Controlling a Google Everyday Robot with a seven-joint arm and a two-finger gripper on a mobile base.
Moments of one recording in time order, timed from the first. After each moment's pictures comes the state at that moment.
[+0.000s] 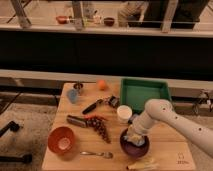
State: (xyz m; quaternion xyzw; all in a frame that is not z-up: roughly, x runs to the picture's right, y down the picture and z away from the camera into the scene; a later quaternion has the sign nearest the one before) arm 0.144 0.260 0.782 -0.40 -0.21 0.07 0.89
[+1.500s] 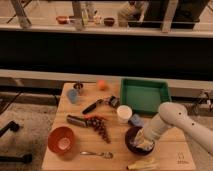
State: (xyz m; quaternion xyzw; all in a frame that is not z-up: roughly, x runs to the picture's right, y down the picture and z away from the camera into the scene) arm 0.176 0.281 0.734 -0.42 -0.24 0.05 0.88
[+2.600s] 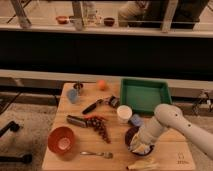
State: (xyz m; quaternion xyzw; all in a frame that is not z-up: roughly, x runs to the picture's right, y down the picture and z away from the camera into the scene) arm 0.147 0.295 0.720 -0.44 -0.27 0.04 0.86
